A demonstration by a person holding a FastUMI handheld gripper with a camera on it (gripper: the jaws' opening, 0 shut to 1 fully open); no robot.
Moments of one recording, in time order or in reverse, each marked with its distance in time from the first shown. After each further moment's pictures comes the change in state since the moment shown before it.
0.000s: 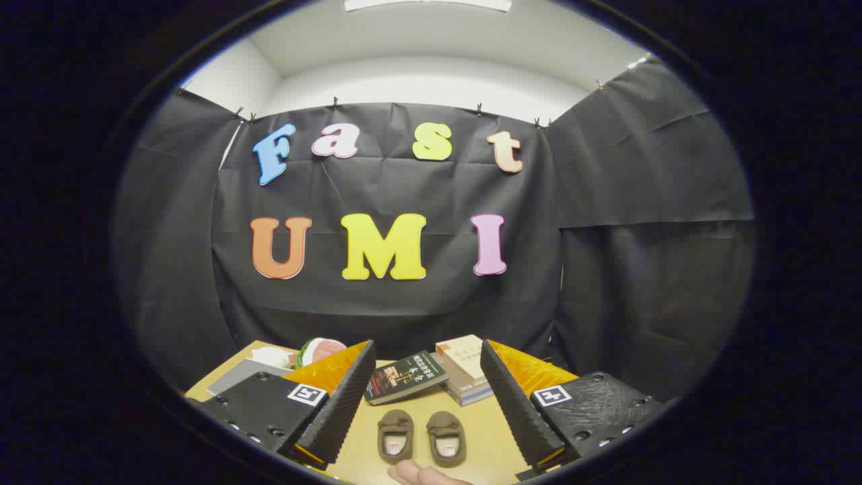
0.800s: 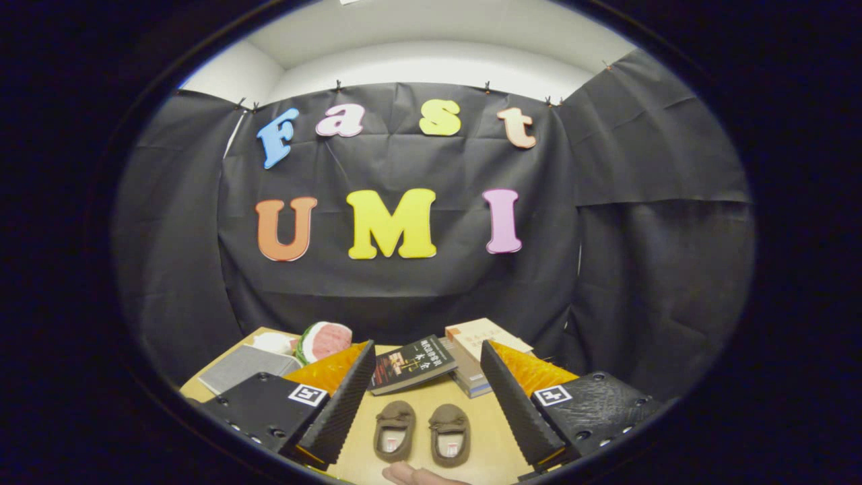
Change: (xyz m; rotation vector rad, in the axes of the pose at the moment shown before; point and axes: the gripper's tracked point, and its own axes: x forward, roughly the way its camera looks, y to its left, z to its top) arm 0.051 -0.001 -0.052 -0.005 0.096 0.074
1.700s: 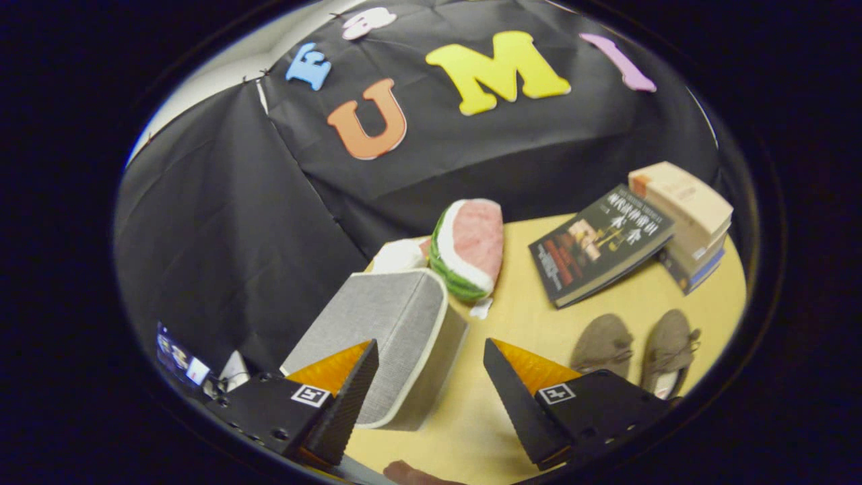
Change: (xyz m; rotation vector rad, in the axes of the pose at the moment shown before) arm 0.111 0.237 -0.192 0.266 0.650 0.593
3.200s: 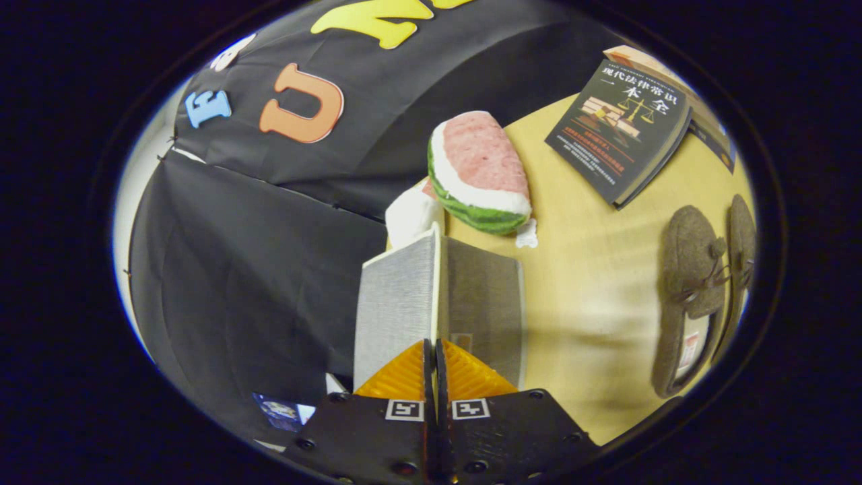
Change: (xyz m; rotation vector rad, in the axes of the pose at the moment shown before) arm 0.021 0.044 0.009 0.392 0.248 0.121
